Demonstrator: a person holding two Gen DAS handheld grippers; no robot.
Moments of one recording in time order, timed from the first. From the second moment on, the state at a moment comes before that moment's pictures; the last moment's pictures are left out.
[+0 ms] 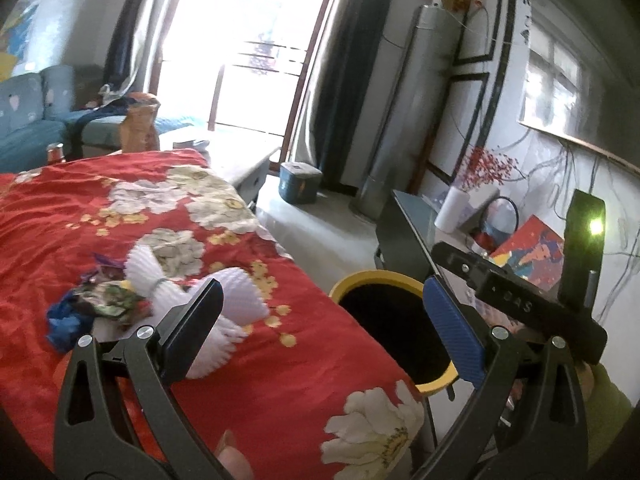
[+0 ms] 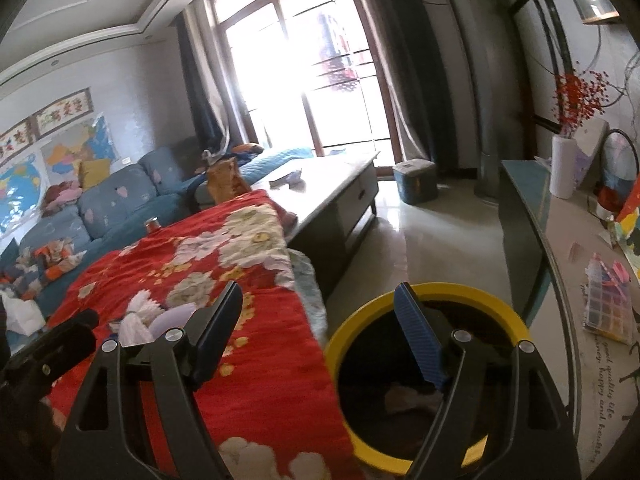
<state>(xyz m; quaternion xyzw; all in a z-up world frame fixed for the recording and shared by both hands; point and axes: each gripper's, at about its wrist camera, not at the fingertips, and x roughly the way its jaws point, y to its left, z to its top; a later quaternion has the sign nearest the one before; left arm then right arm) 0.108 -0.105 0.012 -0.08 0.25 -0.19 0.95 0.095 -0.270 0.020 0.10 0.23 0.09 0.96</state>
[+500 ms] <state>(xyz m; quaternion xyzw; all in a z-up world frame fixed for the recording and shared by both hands) 0.100 -0.038 0.013 -0.12 0.24 -0.11 0.96 0.087 -0.206 0.023 0.06 0.24 0.16 0.95</state>
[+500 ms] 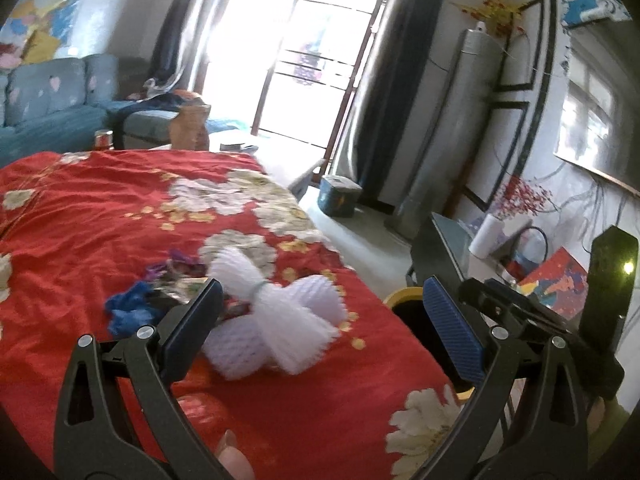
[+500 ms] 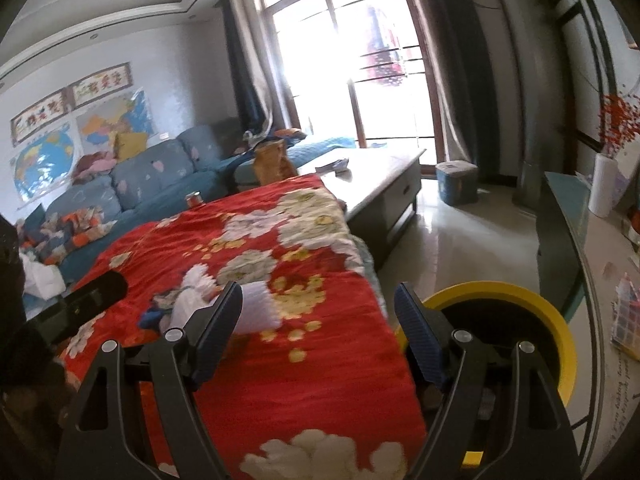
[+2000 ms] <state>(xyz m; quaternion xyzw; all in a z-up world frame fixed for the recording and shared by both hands) 0.077 0.018 -0.071 -0.16 0.39 -0.12 0.90 0.118 -0.089 -0.031 -0.03 0.33 0.26 0.91</state>
